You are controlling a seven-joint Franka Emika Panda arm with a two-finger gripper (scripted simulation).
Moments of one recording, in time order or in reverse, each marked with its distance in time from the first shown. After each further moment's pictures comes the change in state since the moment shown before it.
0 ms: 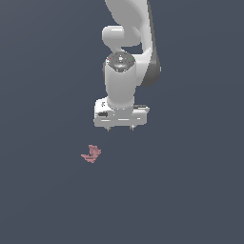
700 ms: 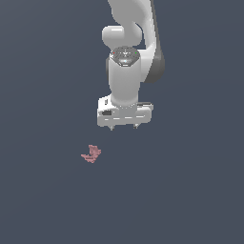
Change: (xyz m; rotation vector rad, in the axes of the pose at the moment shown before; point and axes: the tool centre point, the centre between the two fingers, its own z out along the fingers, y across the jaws) arm 0.004 -0.014 -0.013 0.013 0.009 -0.031
